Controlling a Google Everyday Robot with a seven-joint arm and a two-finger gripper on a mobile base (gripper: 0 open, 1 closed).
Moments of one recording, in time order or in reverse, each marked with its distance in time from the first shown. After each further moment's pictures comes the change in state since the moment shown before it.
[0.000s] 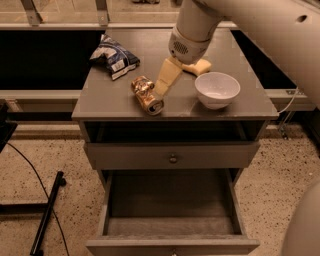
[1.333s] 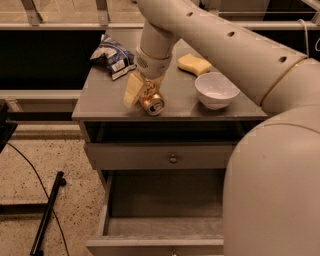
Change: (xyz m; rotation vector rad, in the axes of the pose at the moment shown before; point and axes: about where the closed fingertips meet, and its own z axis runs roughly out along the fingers) arm -0.070 0.041 0.084 -0.146 0.011 0.103
